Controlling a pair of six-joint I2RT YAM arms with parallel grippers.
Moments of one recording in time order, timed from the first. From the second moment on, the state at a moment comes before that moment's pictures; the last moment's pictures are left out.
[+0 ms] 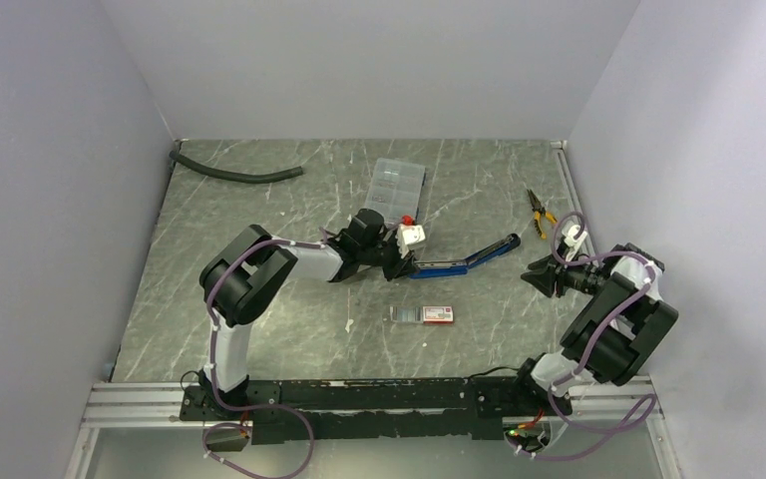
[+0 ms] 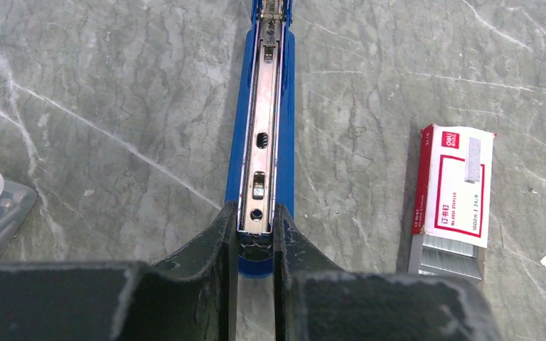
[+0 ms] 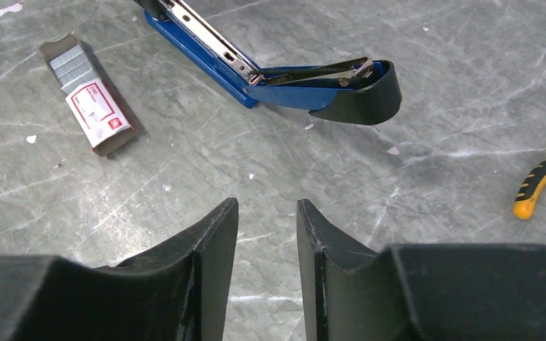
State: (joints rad) left arm -0.75 1.99 1.06 0.42 0.60 0.25; right arm -0.73 1.48 0.86 -1.12 -1.19 -1.67
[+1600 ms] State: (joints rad) left arm -0.76 1.94 1.06 0.20 0.52 0.29; right arm -0.07 1.39 0.94 -0.43 -0.80 -0.76
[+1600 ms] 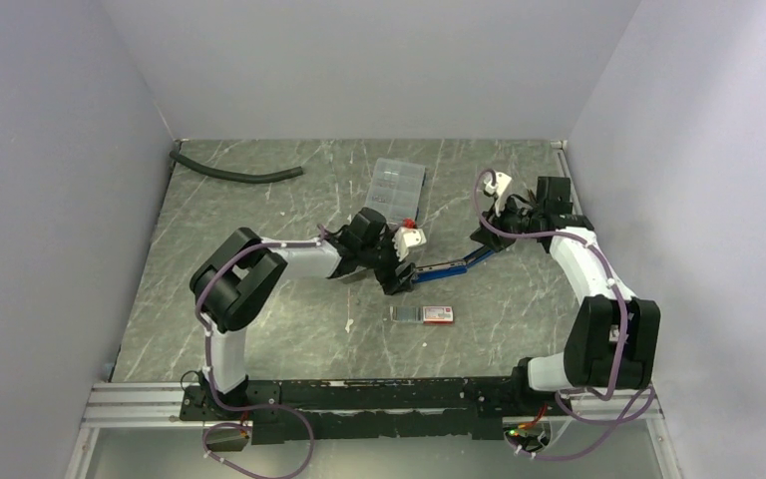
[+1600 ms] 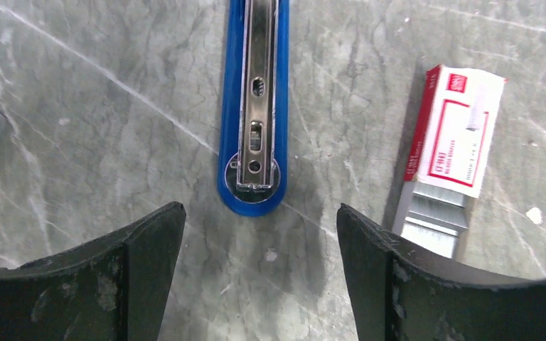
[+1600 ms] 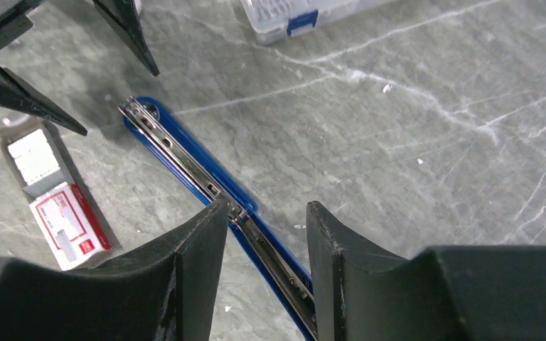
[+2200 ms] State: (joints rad) left arm -0.76 1.62 1.13 -0.36 0.76 0.57; right arm 0.08 1.21 0.83 -0.55 -0.90 -0.71
